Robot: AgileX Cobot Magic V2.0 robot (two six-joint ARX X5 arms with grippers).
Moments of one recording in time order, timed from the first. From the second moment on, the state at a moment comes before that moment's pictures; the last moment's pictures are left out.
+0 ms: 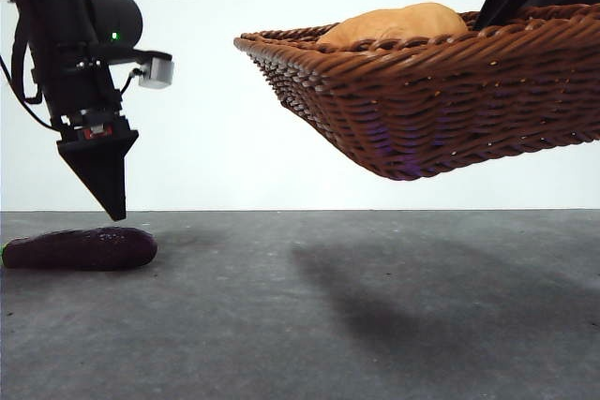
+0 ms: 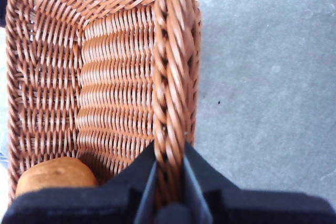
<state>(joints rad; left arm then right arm) -0.22 1.83 1.43 -0.86 0.10 0.77 0.23 1.24 1.12 -0.74 -0.52 0.07</state>
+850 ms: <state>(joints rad) -0.20 1.94 1.43 -0.77 0.11 0.77 0.23 1.24 1.12 -0.72 -0.50 0.07</state>
